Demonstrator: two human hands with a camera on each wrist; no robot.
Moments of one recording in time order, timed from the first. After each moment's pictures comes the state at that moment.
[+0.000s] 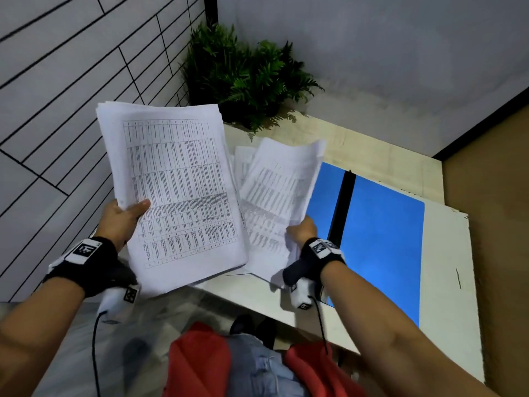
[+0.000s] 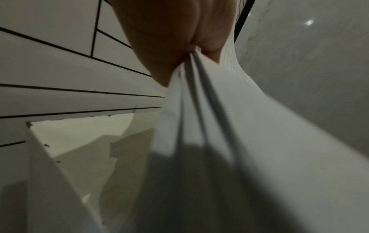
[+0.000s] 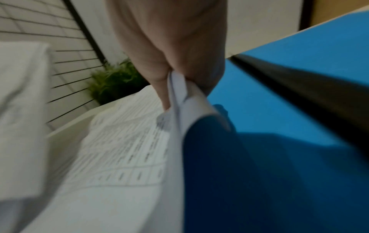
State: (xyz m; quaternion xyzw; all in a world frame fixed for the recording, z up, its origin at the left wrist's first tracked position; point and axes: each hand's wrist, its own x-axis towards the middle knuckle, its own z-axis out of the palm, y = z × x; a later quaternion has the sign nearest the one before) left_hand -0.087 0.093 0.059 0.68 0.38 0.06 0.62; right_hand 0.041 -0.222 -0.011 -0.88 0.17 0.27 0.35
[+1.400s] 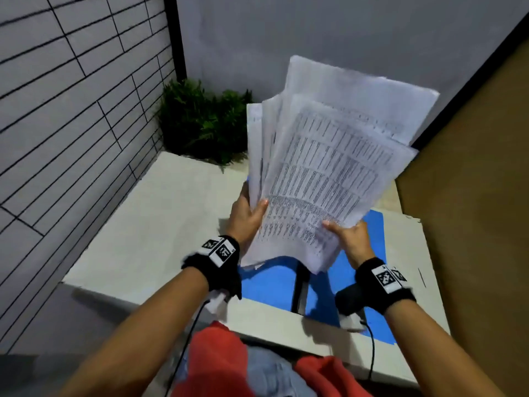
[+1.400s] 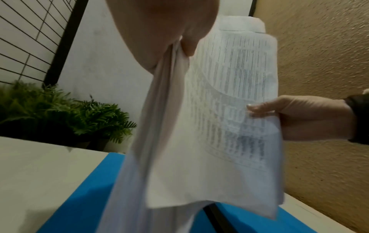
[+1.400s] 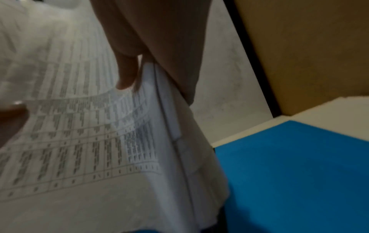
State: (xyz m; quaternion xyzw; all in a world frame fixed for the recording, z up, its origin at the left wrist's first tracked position) left_hand -0.009 -0.130 0.115 0.72 0.08 0.07 0.69; right_hand 0.021 -0.346 0.094 -0.74 0.09 0.02 0.67
